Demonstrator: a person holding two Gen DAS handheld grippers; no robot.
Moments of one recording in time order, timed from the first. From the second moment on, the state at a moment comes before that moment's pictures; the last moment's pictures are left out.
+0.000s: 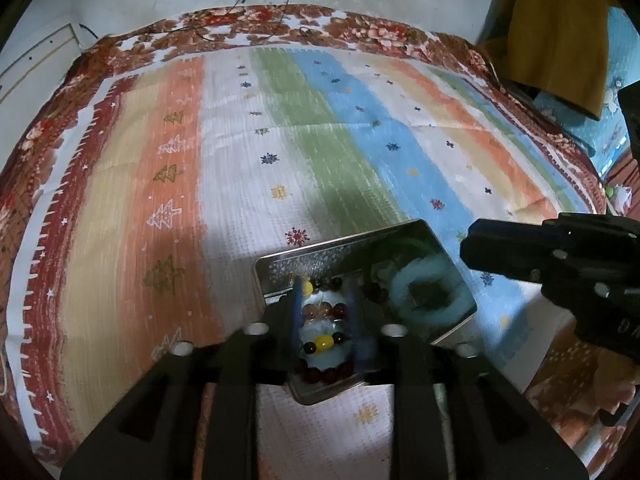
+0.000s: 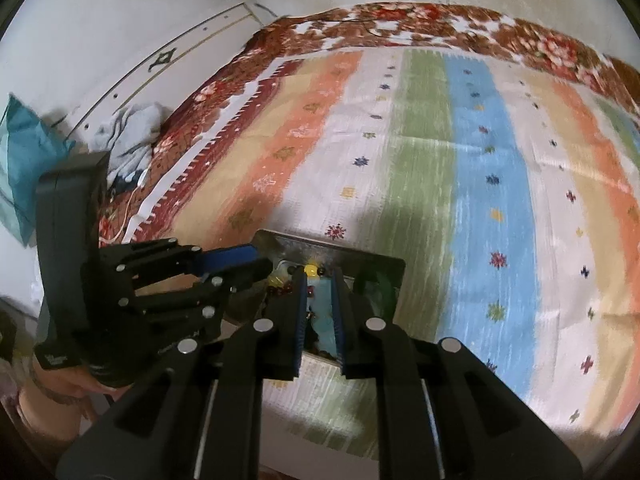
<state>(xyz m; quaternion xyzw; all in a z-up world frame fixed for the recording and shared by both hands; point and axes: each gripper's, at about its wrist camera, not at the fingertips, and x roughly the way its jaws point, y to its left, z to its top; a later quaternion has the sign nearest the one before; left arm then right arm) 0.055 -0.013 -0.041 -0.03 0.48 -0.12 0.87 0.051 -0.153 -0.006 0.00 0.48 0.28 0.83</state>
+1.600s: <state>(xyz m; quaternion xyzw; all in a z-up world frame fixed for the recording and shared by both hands) 0.013 -0.008 -0.028 0.02 0.43 -0.07 0.90 0.003 -0.196 -0.021 -0.02 0.44 0.21 0.87</state>
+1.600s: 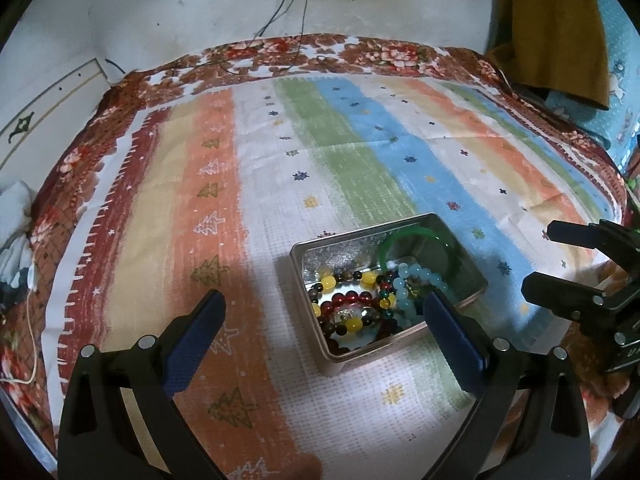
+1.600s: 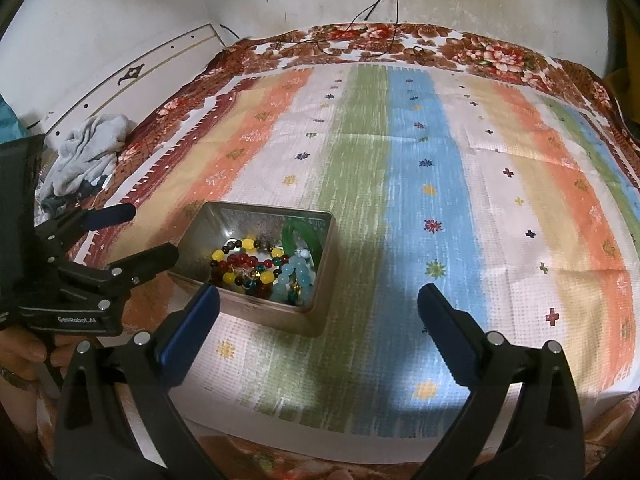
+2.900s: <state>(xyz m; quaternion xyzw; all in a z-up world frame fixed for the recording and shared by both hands) 0.009 -0.013 -0.028 0.02 0.41 -0.08 0.91 0.008 -0.199 -0.028 -0.01 0.44 0.20 0.88</state>
